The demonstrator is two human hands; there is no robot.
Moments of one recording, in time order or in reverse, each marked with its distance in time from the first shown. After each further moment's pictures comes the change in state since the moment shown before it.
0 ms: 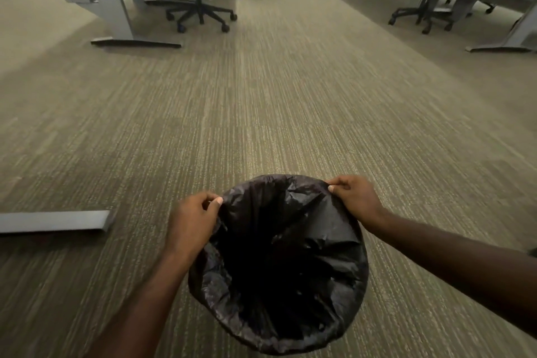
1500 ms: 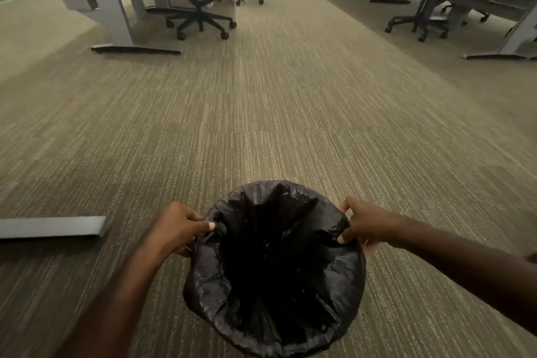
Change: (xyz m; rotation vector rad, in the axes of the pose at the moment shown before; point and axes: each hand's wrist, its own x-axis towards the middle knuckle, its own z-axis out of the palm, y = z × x) left_hand 0.007 0.000 -0.035 -0.086 -0.354 -0.302; right_hand -0.035 -0.023 -0.040 -0.271 -0.491 0.353
